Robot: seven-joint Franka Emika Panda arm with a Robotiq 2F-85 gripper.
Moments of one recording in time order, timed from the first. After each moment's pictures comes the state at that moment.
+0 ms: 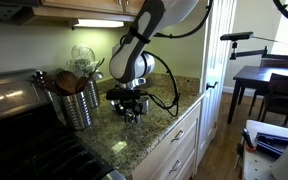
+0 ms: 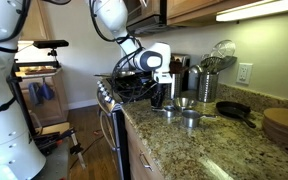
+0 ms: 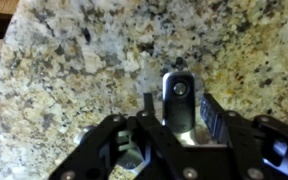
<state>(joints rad) 0.15 0.48 -0.07 -2.00 0.11 2.46 1.07</state>
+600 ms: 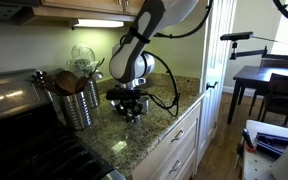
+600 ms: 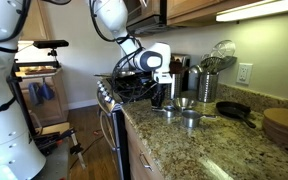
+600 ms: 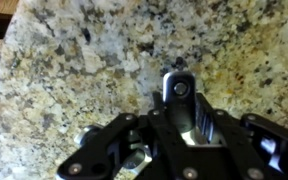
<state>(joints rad) 0.15 0.48 -0.07 -2.00 0.11 2.46 1.07</state>
